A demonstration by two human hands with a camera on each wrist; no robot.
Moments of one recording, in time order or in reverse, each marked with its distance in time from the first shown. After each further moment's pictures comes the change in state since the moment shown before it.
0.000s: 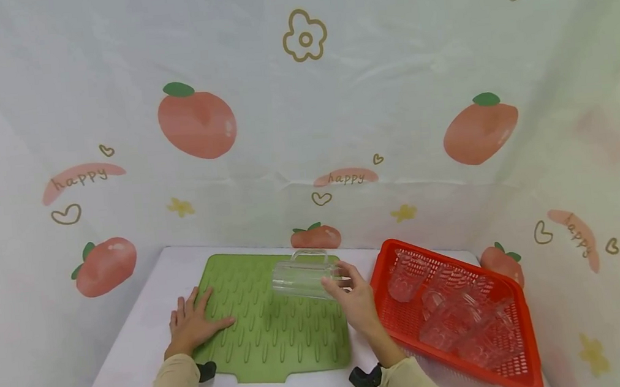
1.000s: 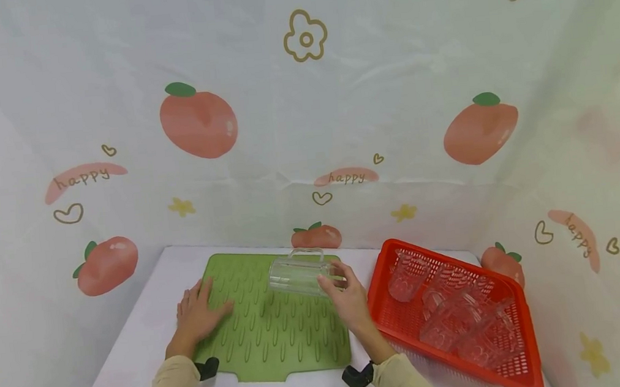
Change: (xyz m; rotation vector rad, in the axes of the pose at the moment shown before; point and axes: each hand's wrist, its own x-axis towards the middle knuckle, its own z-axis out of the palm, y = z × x) left_hand -0.001 0.041 -0.023 0.006 0.026 0.011; right_hand 0.003 0.010 0.015 -0.008 0.002 0.045
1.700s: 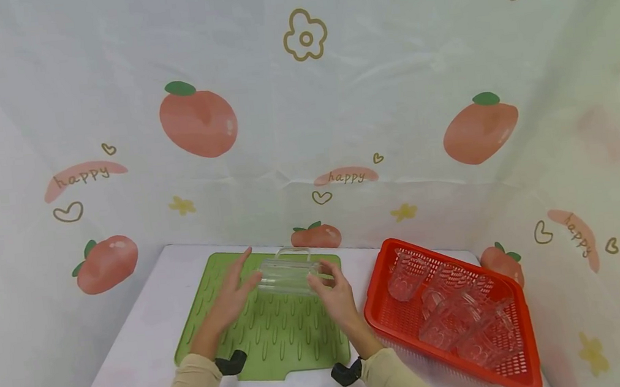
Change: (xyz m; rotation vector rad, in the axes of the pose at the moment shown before) left_hand -0.007 0.101 -0.007 -0.534 -0.003 0.291; right_hand 0.004 0.001 0.019 0.049 -0.096 0.011
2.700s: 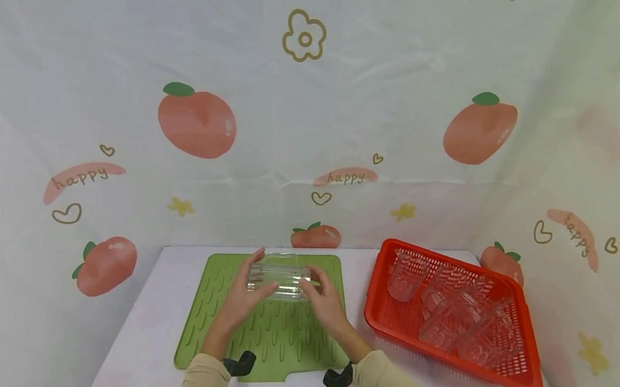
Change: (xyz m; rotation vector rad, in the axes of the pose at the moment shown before) left_hand 0.003 0.006 0.018 -0.117 -0.007 0.055; right_hand -0.003 0.004 0.024 0.104 -0.088 -0.005
